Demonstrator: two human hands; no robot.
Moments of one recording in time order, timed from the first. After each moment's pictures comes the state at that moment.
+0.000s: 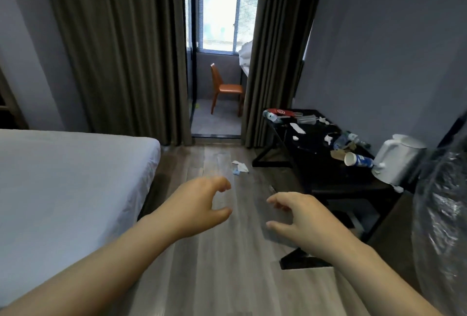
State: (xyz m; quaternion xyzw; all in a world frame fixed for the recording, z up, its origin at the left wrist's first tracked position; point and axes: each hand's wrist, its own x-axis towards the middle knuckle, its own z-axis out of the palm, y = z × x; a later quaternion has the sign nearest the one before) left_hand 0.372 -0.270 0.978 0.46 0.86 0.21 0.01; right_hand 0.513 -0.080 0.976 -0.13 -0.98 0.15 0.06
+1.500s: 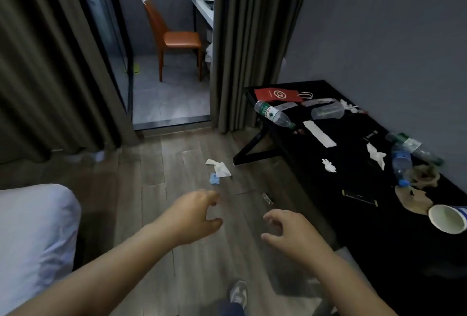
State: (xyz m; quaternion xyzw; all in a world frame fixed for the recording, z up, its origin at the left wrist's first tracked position) left_hand -0.332 0.171 0.832 0.51 0.82 0.14 0.21; right_hand -0.142 0.317 0.819 -0.33 -0.90 0.26 -0.07
